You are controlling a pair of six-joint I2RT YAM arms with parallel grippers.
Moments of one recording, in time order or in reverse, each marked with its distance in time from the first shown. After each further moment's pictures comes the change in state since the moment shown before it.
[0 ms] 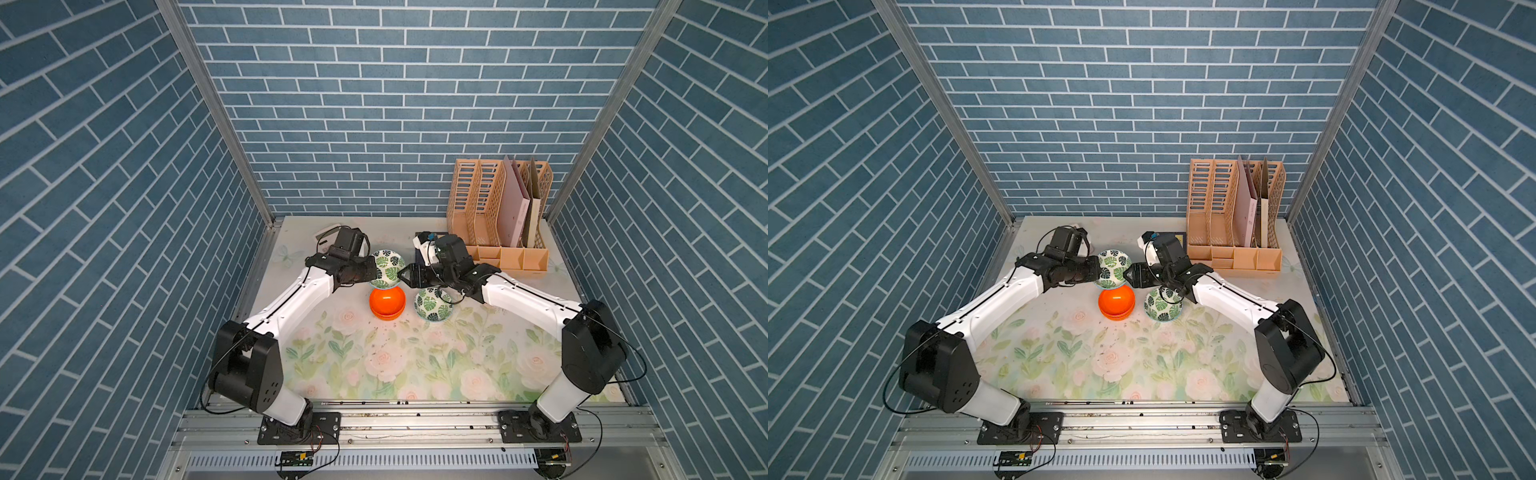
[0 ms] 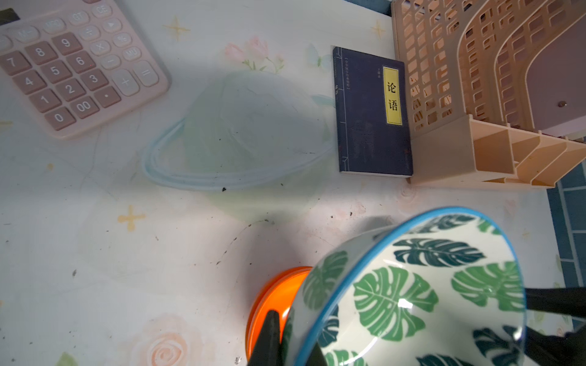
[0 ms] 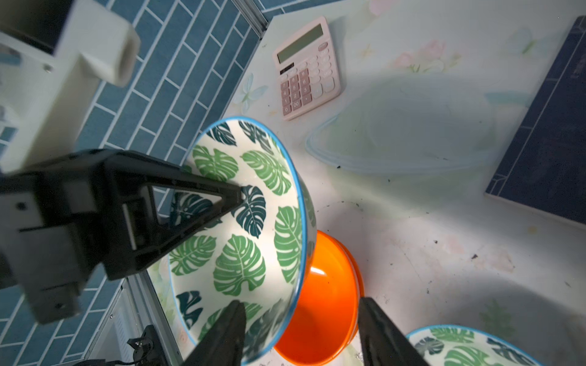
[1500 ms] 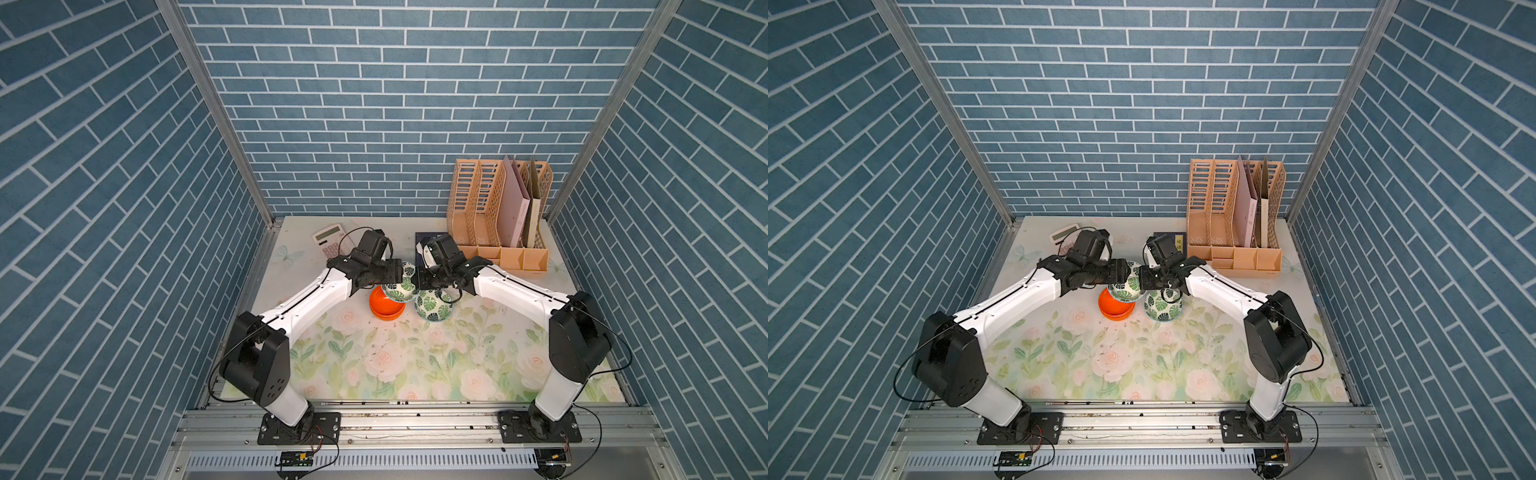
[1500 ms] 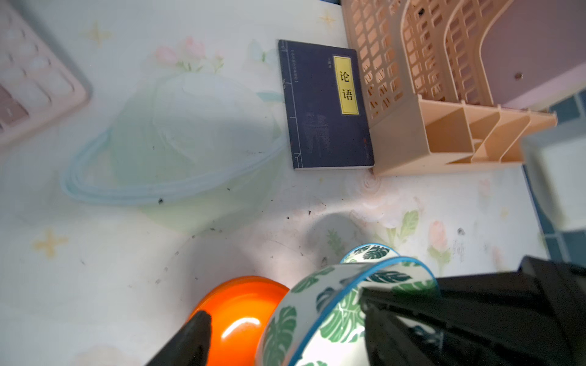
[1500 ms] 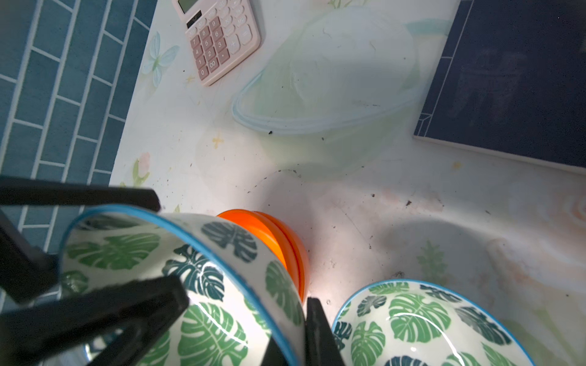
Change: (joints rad) left arm -0.133 0.051 0.047 0.067 -0.053 -0.032; right arm -0.033 0.088 0.121 -0.265 0.123 0.029
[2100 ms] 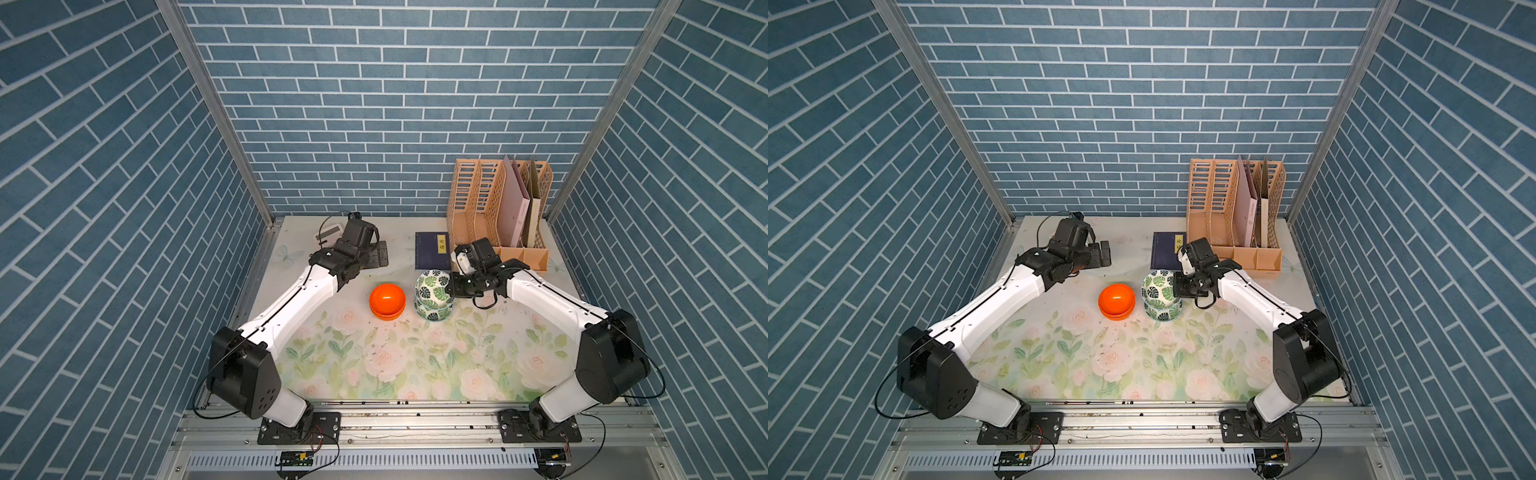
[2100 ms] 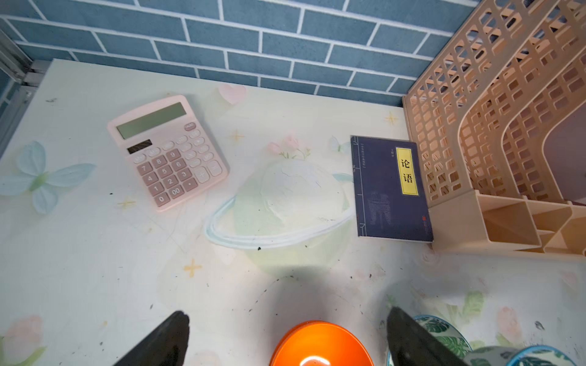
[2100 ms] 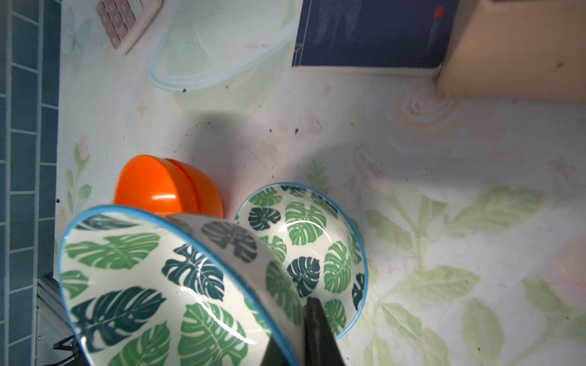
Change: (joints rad) left arm 0.064 -0.090 0.052 -0.069 -0.282 0.040; right arm -0.166 -0.186 -0.191 -0.181 -0.060 -0.092
